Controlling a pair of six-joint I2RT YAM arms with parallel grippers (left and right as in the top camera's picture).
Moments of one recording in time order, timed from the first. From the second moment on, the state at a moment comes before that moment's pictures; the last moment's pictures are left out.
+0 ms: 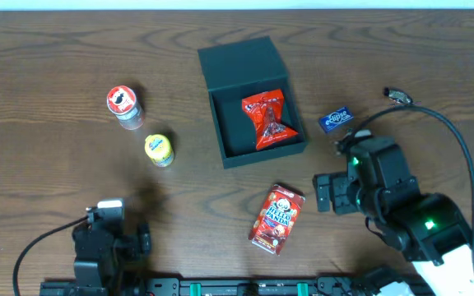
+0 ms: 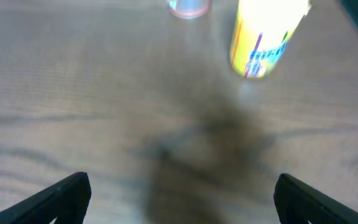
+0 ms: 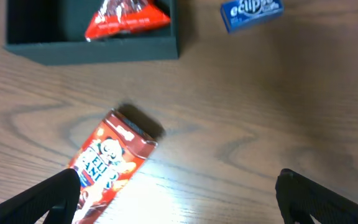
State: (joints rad) left arm -0.09 0.01 0.35 -1.02 -0.15 -0.04; right arm 0.42 0.92 0.98 -1.11 0.09 0.25
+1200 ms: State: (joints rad) left arm -0.09 0.63 0.68 -0.57 -0.12 -0.15; right arm 0.42 0.91 0.97 -1.06 0.09 0.25
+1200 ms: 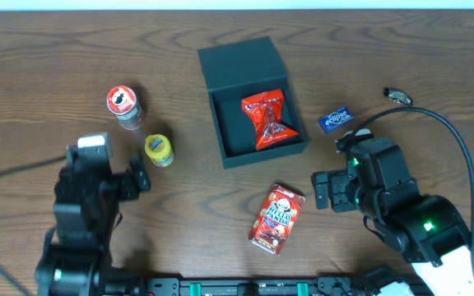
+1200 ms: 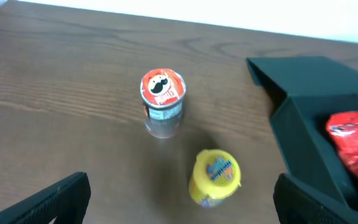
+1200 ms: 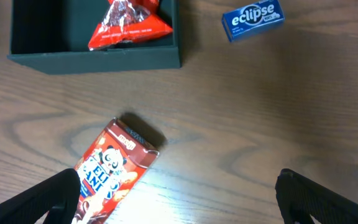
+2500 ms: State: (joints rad) left arm 0.02 1.26 0.68 -0.21 -0.10 -0.12; right arm 0.42 0.92 0.97 -1.06 0.09 0.25
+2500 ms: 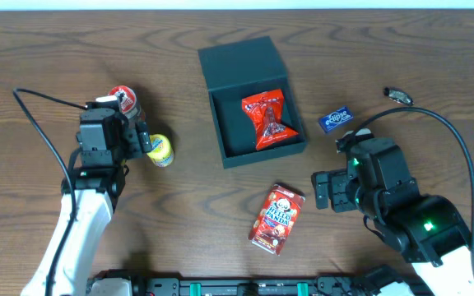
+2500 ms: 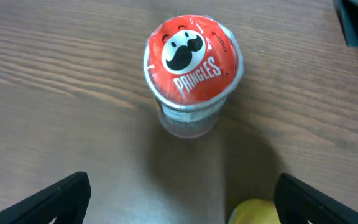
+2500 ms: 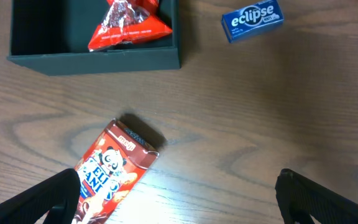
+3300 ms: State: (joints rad) left arm 0.02 1.60 0.68 0.17 -0.01 -0.15; right arm 0.42 1.01 0.97 -1.03 0.10 0.25
